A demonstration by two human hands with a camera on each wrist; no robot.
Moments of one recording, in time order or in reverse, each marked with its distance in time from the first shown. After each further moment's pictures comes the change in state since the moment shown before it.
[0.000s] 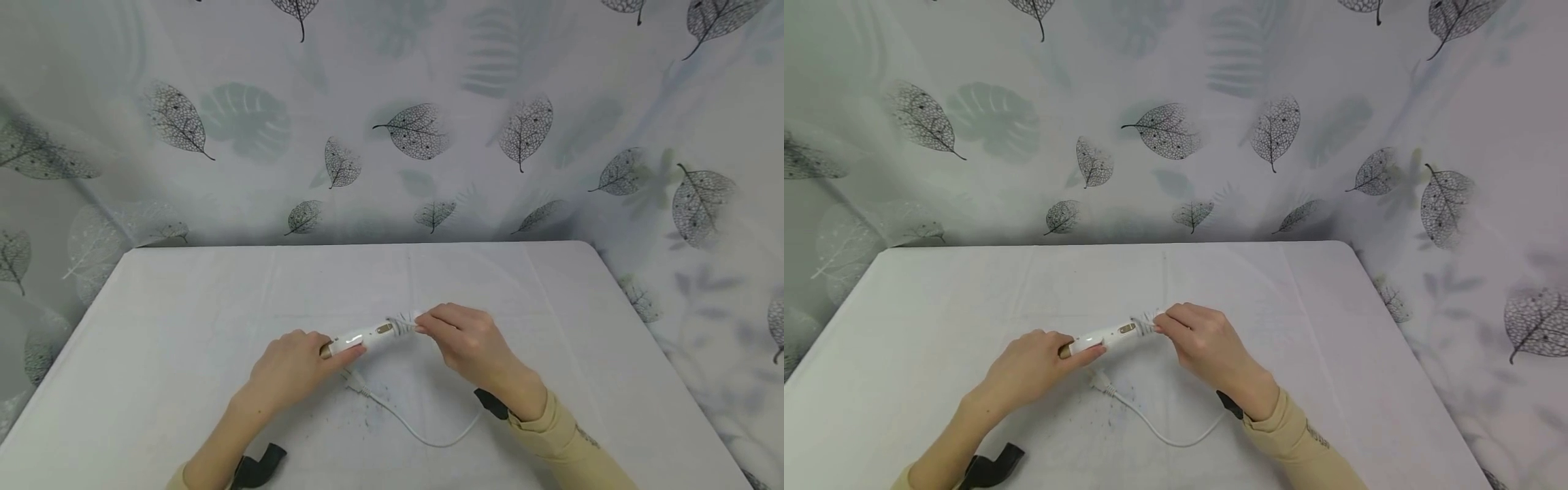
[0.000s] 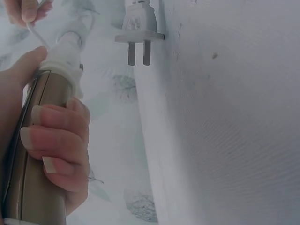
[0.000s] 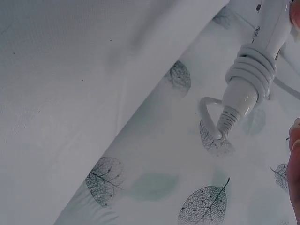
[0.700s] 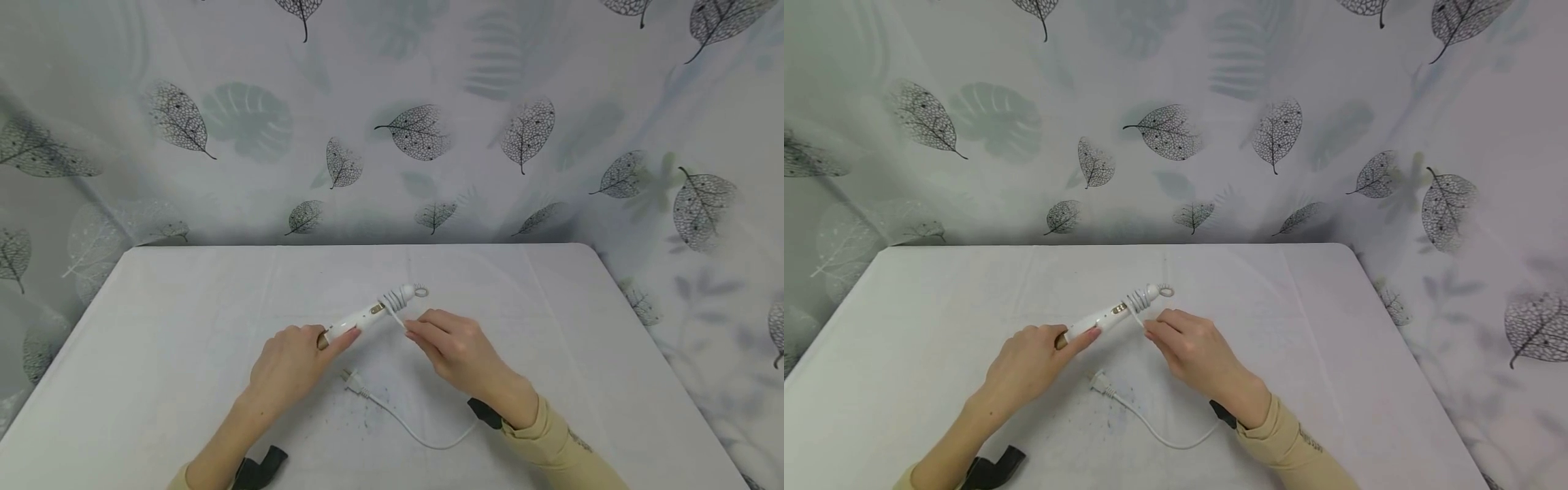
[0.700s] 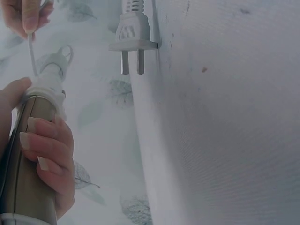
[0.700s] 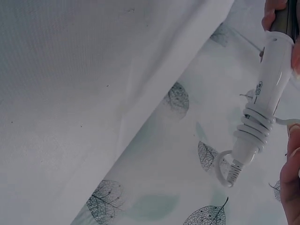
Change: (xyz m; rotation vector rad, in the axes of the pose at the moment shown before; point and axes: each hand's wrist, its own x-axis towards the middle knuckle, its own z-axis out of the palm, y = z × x) left_hand 0.000 0.003 0.001 -0.056 0.146 -0.047; right_hand -0.001 -0.009 0.013 0.072 -0.059 0.073
